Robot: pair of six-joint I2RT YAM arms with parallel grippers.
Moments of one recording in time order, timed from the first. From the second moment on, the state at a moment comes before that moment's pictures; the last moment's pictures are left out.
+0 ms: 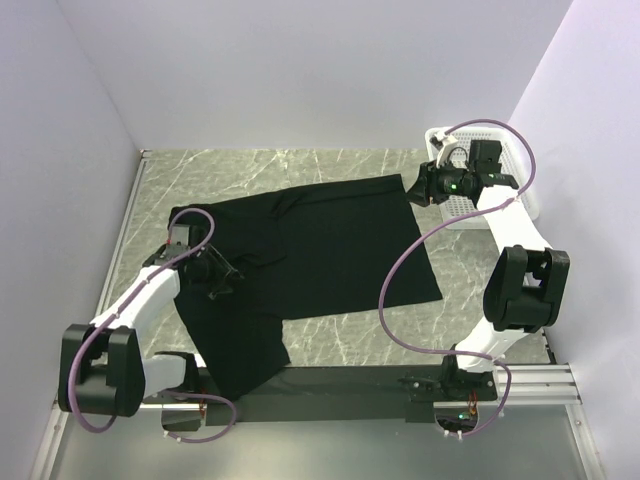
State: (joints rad) left arm -0.08 1.20 0.64 -0.51 0.22 -0.92; right arm -0.10 1.66 1.37 -0.49 -0.79 -0.27
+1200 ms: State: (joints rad) left arm -0.08 1.44 0.72 -0.37 0.11 -0.98; right arm -0.10 1.66 1.35 -0.49 -0.78 -0.26
